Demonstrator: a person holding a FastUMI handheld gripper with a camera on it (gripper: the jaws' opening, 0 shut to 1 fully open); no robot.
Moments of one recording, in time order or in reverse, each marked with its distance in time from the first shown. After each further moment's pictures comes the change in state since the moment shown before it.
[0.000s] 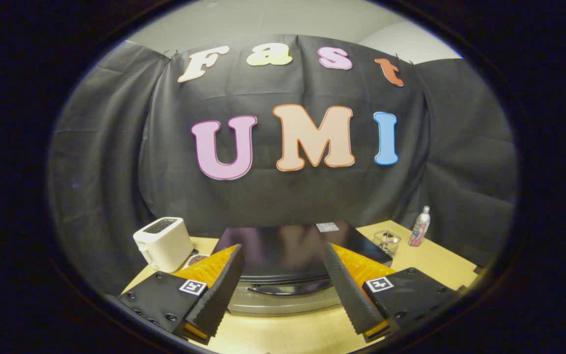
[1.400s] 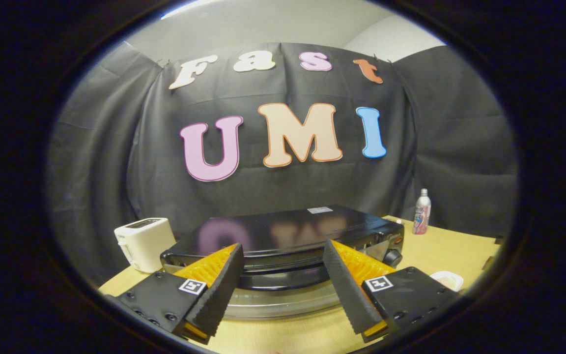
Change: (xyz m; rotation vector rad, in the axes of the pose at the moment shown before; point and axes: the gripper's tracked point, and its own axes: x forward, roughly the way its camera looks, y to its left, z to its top) arm 0.015 -0.020 -0.068 0.071 -0.155 -0.042
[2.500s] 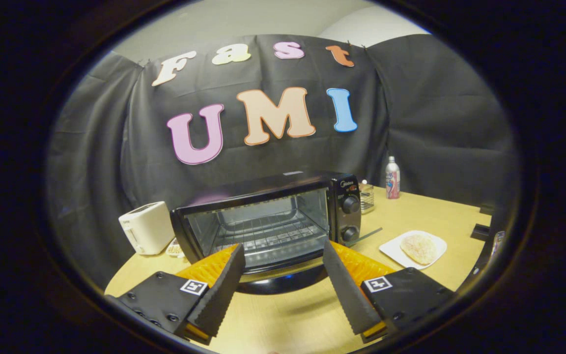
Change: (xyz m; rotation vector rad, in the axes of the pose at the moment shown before) arm -0.097 -0.032 -0.053 0.067 0.146 -0.100
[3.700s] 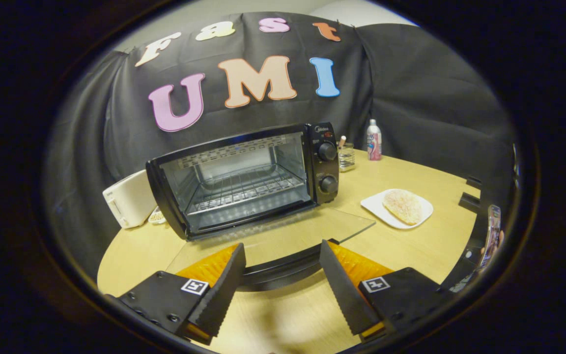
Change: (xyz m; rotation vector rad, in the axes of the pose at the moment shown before) arm -0.021 -0.038 -0.075 0.017 0.205 -0.105
